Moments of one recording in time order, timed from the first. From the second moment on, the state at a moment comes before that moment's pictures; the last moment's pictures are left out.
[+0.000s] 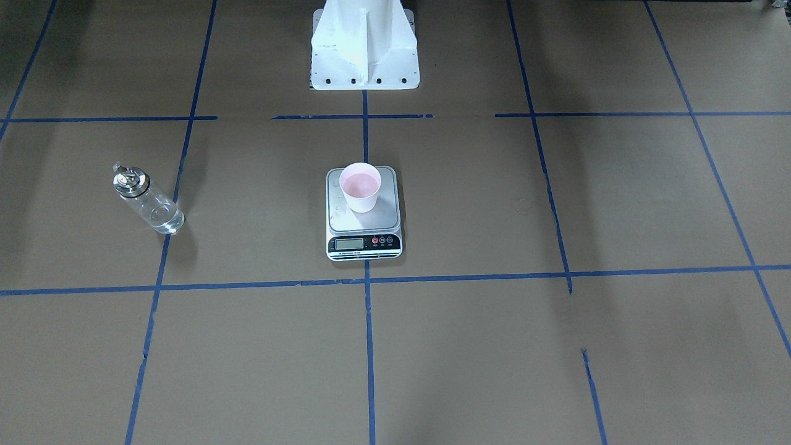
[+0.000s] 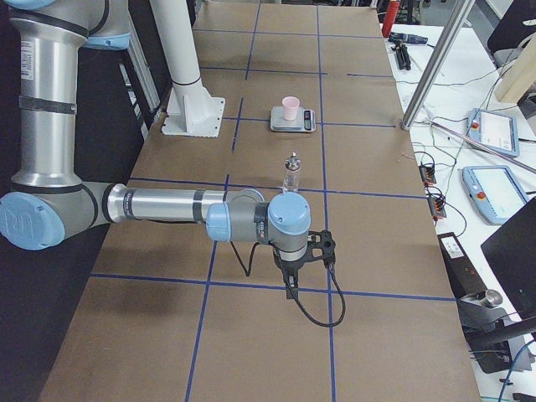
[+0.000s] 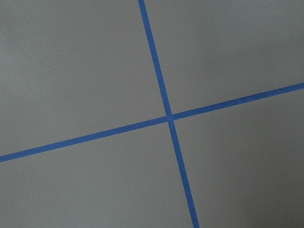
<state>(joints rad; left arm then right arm) -1.60 -1.65 -1.54 -1.56 -2.37 0.22 1.62 -1.69 1.71 -1.55 2.32 -0.10</state>
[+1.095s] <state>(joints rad) -1.60 -1.65 -1.54 -1.57 -2.37 0.10 1.62 -1.67 1.72 -1.60 2.32 -0.01</state>
